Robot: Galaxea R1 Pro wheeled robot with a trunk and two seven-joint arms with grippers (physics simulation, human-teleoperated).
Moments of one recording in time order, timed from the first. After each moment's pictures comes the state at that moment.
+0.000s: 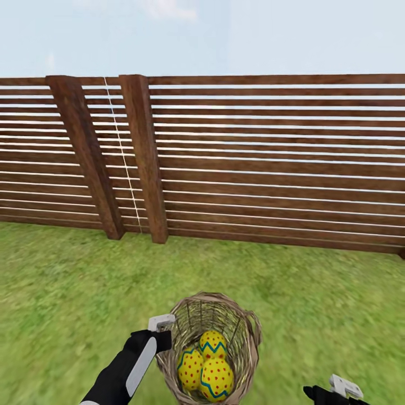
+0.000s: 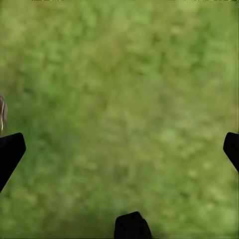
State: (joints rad) left arm -0.42 -0.10 -0.19 -0.88 0.41 0.62 0.34; right arm -0.41 -0.20 -0.53 -0.29 0.12 0.20 0.26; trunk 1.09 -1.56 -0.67
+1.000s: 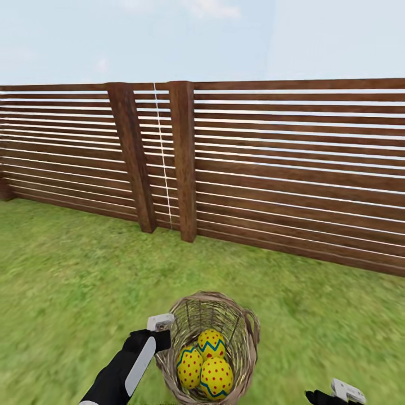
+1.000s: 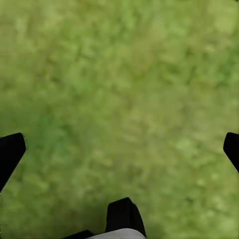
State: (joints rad) left arm -0.42 -0.10 -0.18 -0.89 0.41 0.62 0.34; right arm -0.41 -0.20 -0.53 -0.27 0.12 0.20 0.20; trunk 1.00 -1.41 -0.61
